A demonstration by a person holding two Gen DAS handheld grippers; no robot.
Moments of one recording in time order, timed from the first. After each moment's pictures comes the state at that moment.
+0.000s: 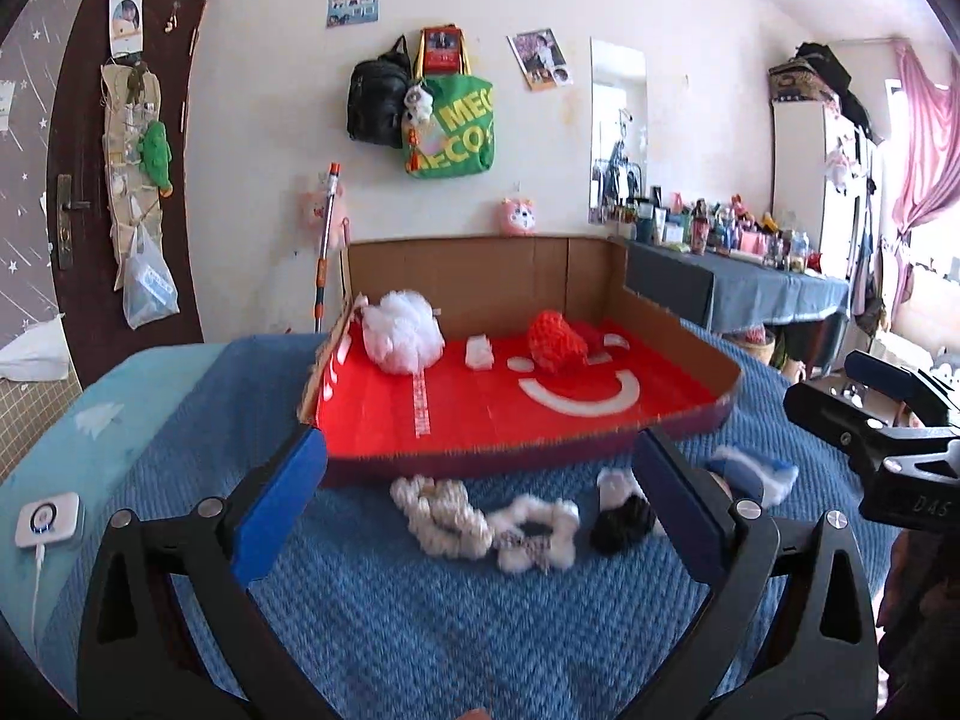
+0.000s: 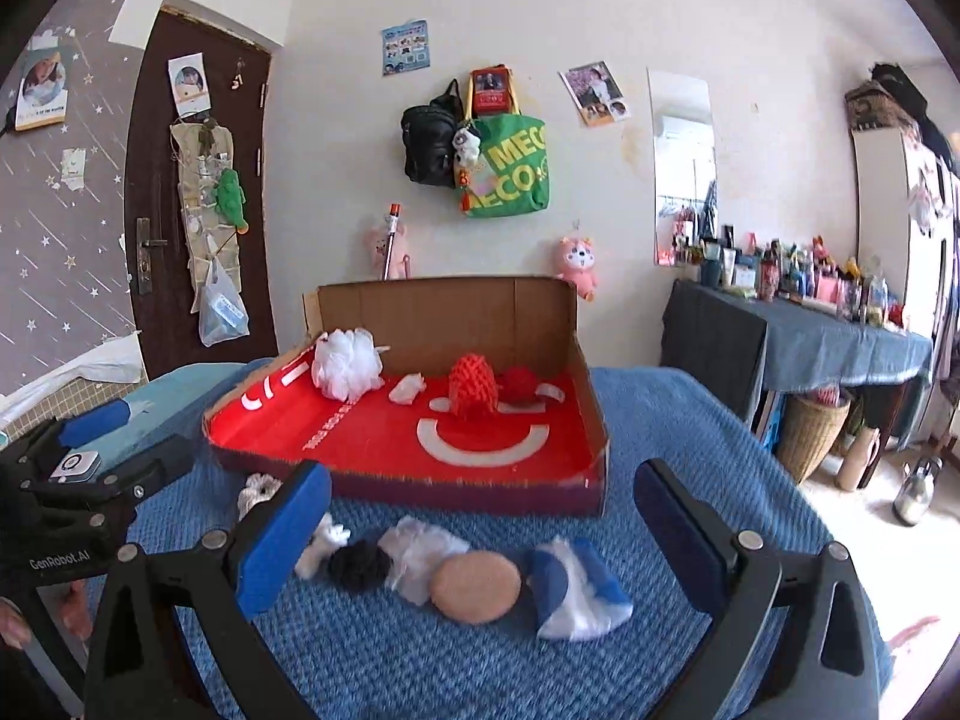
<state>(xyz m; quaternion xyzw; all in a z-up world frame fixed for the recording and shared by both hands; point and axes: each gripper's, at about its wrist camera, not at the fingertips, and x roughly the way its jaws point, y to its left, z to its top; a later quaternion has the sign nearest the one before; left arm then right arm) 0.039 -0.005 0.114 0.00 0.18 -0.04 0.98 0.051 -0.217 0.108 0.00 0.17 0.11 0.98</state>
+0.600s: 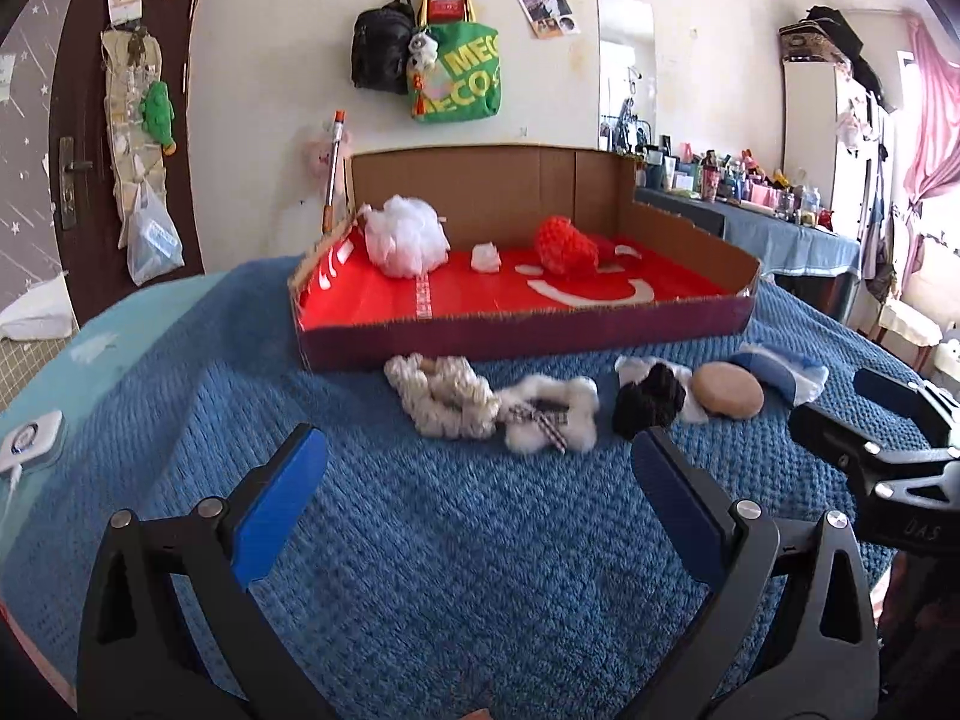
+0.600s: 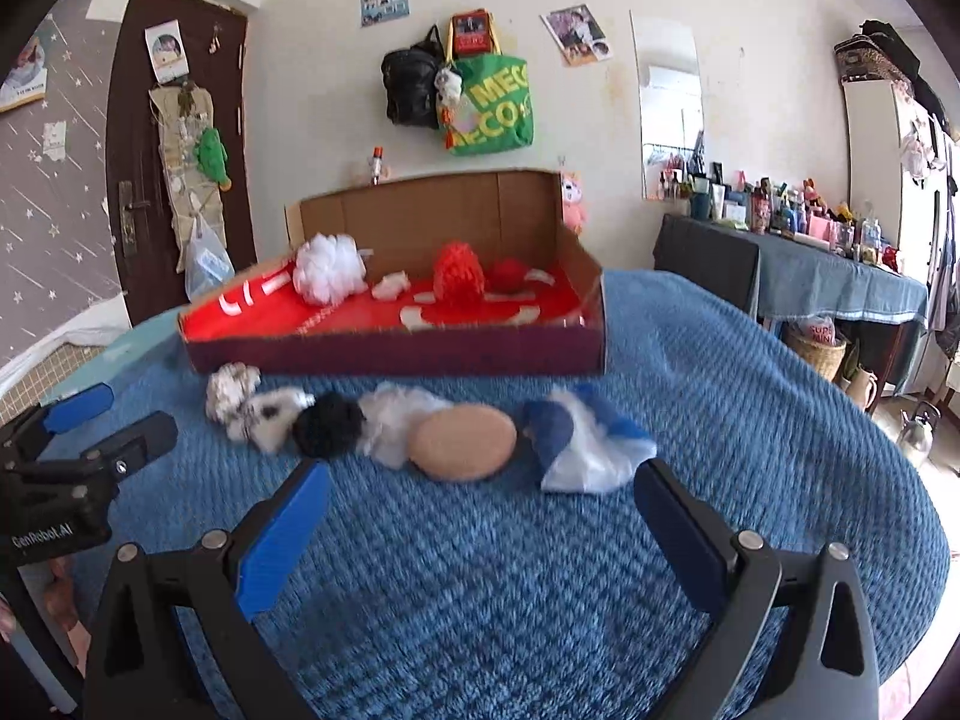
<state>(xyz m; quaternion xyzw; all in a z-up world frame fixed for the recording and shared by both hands) 0.028 -0.007 0.051 0.01 0.23 -0.03 0.97 0.041 -0.221 0.031 0.00 0.23 0.09 0.97</state>
